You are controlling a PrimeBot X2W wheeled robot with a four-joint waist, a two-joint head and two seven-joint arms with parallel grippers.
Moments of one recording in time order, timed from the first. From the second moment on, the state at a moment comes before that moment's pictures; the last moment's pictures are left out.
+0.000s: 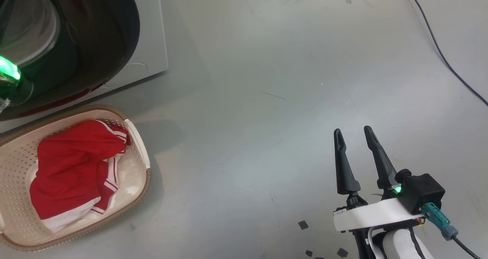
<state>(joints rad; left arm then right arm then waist) -0.72 0.37 0.00 0.13 -2.03 0.11 0.53 0.00 -0.04 0.32 -0.06 0.38 -0.12 -0.25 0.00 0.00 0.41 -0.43</state>
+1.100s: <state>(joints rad) -0.21 0.11 0.02 0.09 -2.08 -0.12 0.54 0.01 -0.06 0.25 -0.03 0.28 -0.12 -0.25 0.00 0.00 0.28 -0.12</state>
